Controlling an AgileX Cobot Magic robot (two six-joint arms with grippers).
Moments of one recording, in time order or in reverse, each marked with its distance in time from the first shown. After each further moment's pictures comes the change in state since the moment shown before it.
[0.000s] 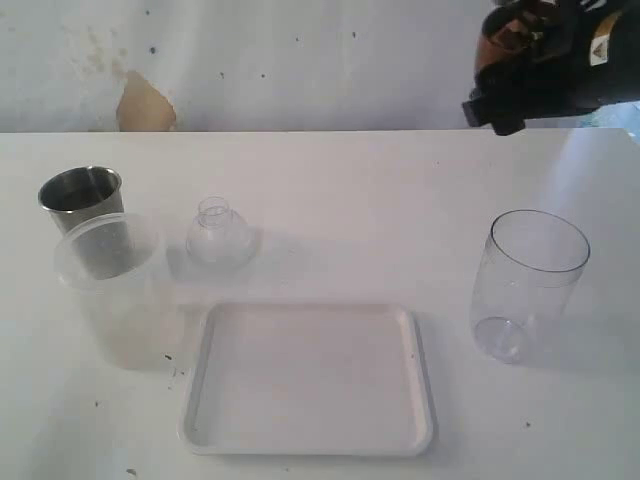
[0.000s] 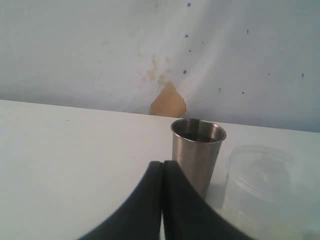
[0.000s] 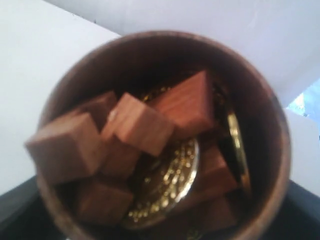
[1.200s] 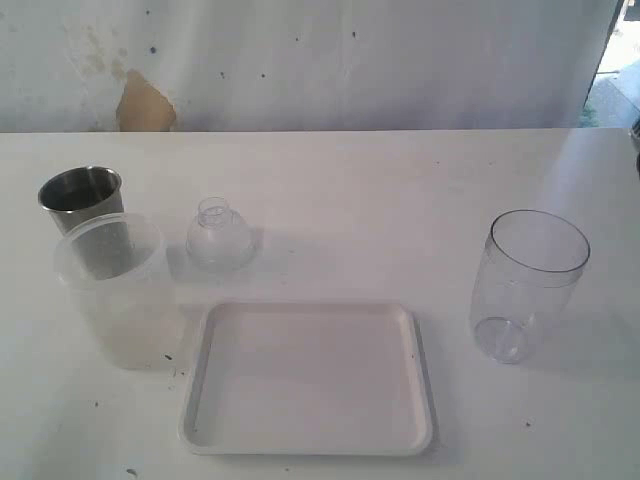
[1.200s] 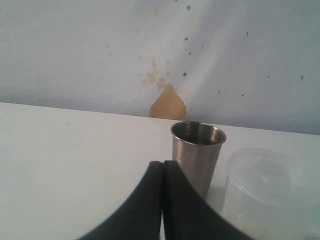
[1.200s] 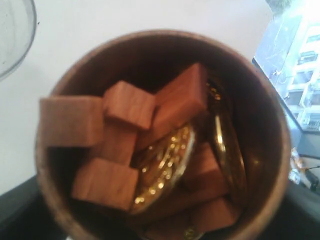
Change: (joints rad) left arm 0.000 0.000 0.000 0.000 -0.008 0.000; right arm -0.278 -0.205 0.205 0.024 0.297 -0.665
